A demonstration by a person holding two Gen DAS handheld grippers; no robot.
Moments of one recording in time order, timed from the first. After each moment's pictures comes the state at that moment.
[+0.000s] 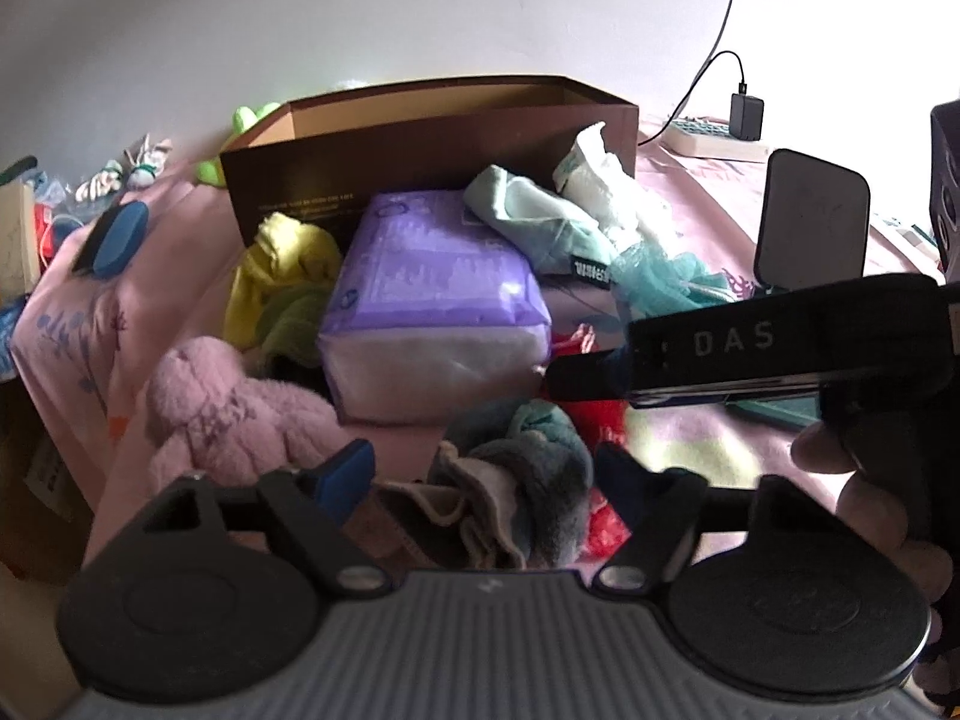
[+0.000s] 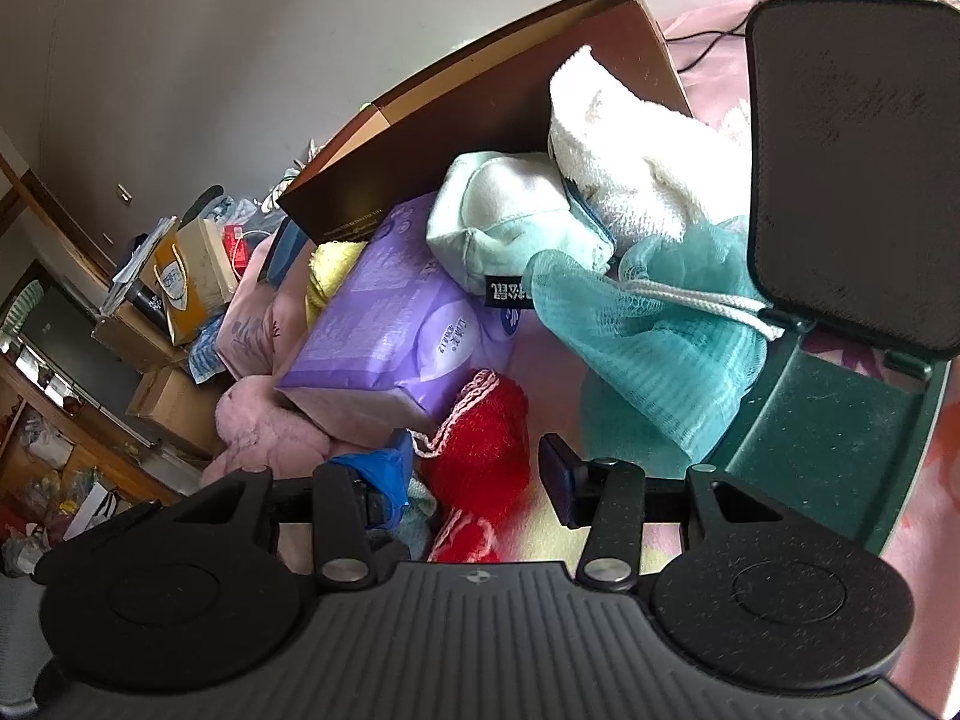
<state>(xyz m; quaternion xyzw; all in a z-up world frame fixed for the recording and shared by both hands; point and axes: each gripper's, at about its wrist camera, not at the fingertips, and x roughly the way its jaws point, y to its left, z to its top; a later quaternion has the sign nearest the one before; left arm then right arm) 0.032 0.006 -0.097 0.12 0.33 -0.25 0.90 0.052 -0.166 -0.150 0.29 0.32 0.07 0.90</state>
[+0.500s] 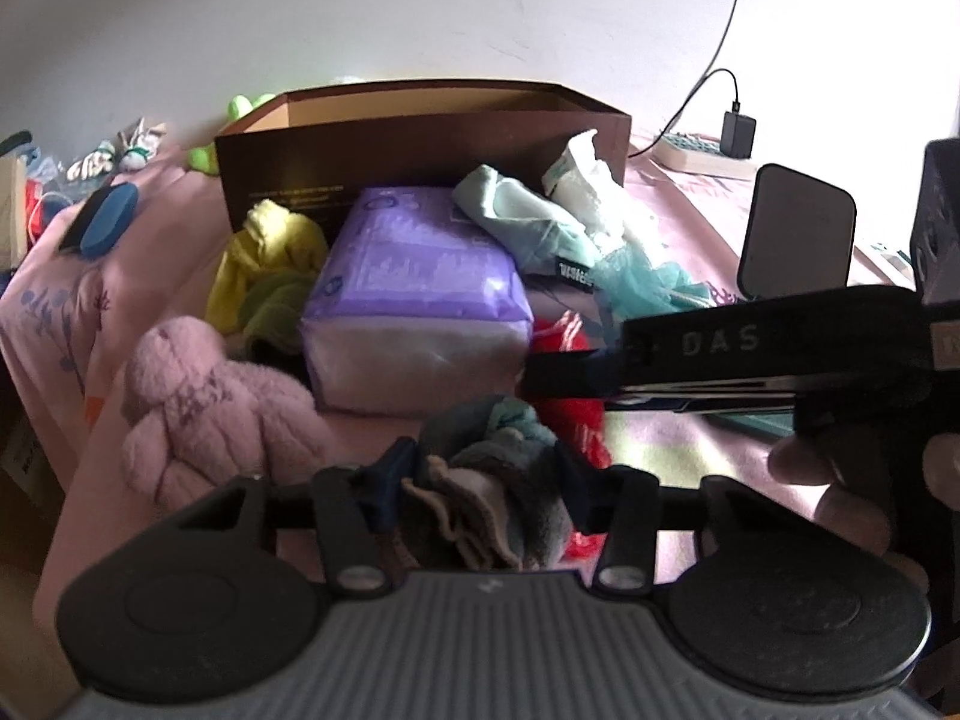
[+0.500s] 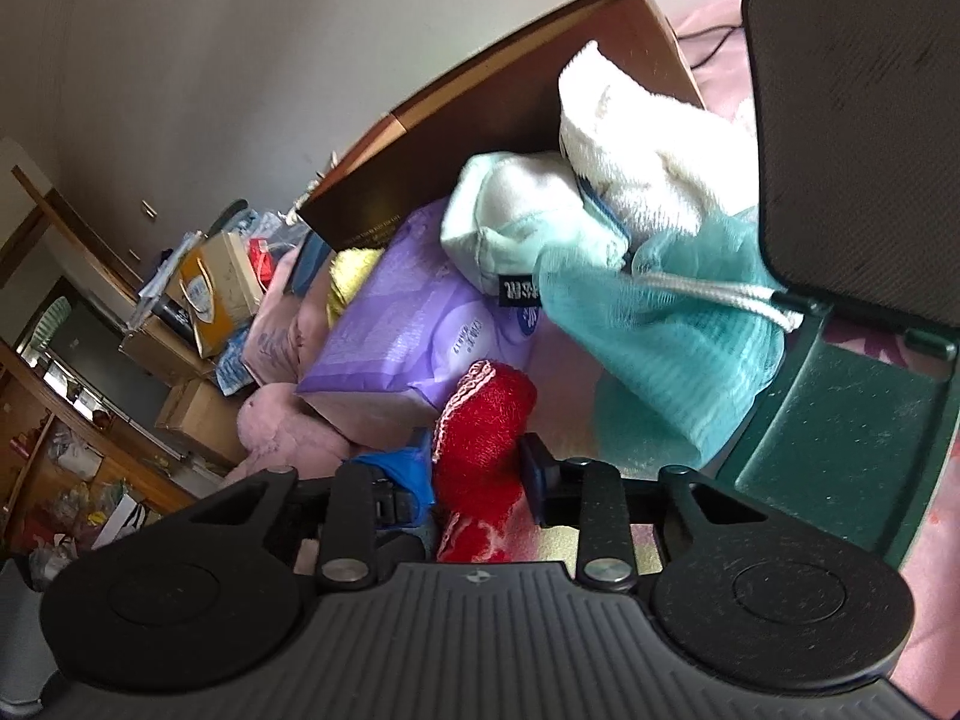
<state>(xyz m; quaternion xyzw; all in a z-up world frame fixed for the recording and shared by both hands) 0.027 0.012 -0.099 0.08 0.33 -0.26 0.90 0.042 -0.173 -0.150 0.30 0.30 0.10 0.90</state>
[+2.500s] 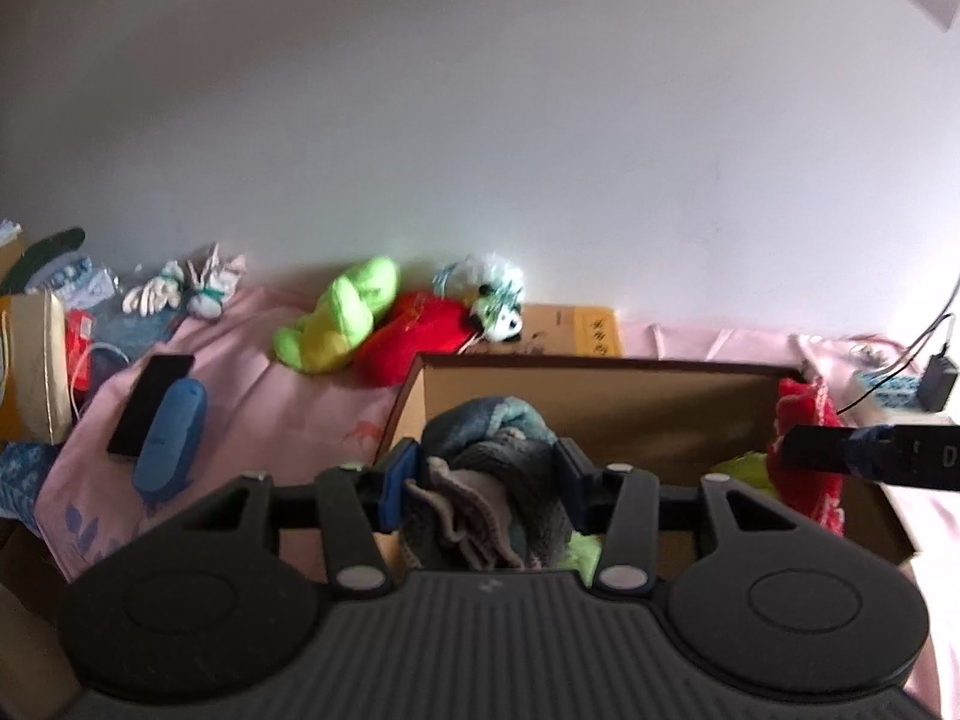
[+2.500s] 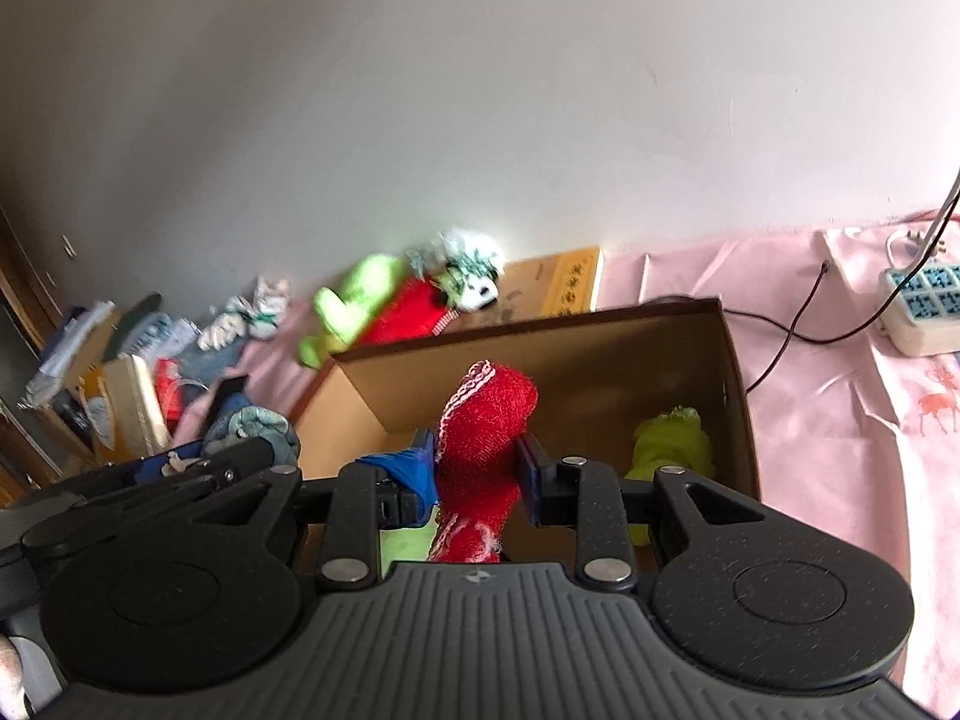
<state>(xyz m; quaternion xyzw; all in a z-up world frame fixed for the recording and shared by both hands) 0.297 -0.011 0.013 0.05 0.27 -0.16 0.95 0.250 -0.206 -0.025 0.19 0.28 0.00 0.94</state>
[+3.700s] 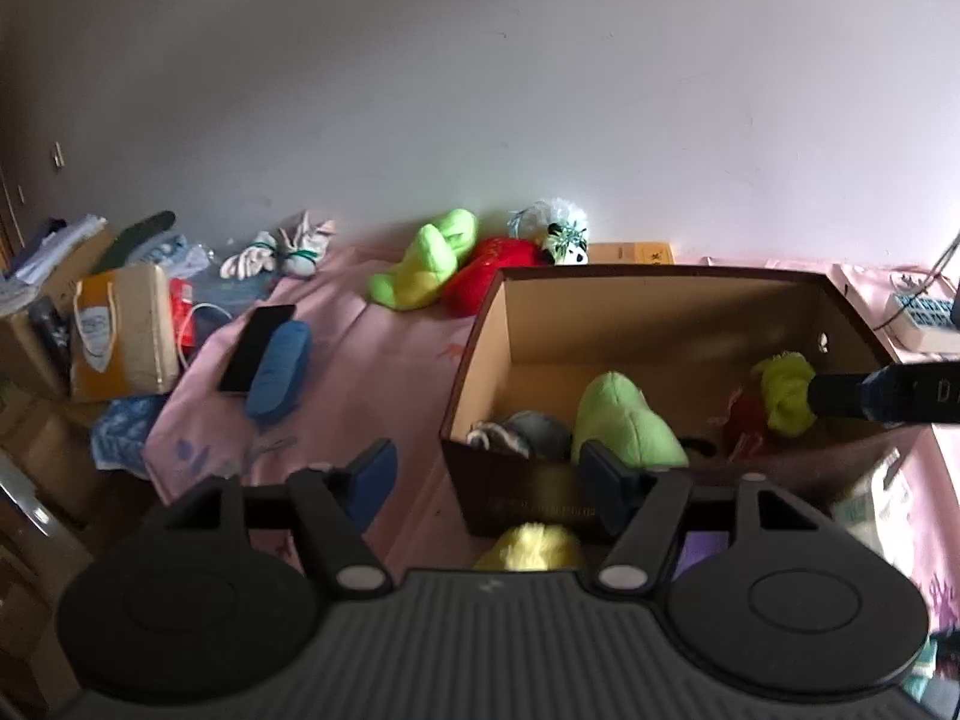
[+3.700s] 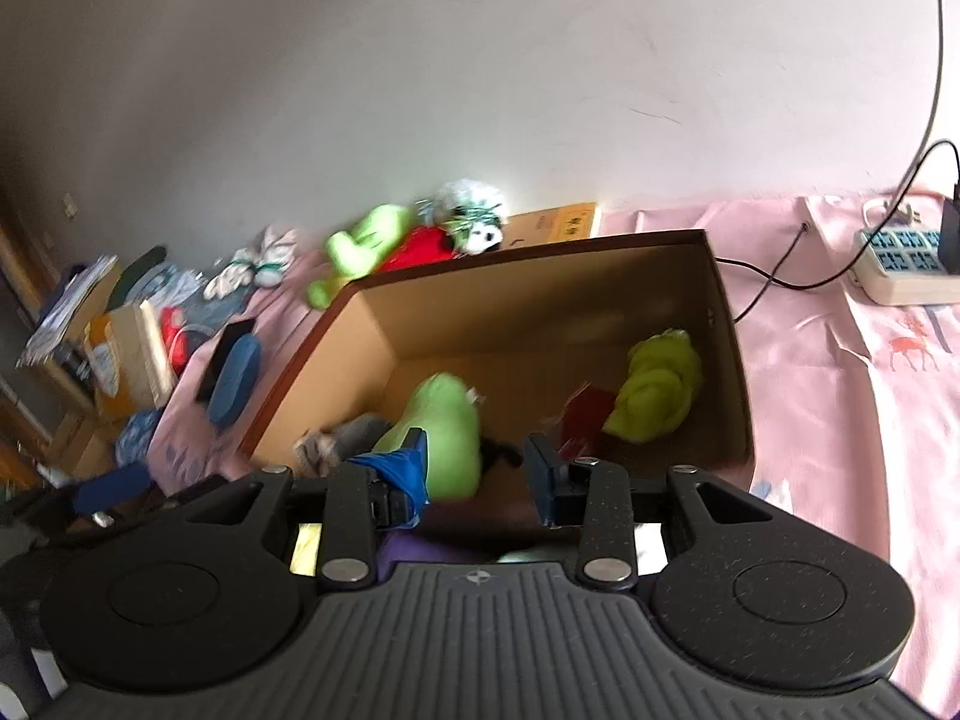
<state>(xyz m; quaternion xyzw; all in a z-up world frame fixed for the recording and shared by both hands) 0.201 0.015 0.019 0.10 0.29 -0.08 0.95 0.178 -0.170 -0.020 0.17 0.29 0.01 0.94</state>
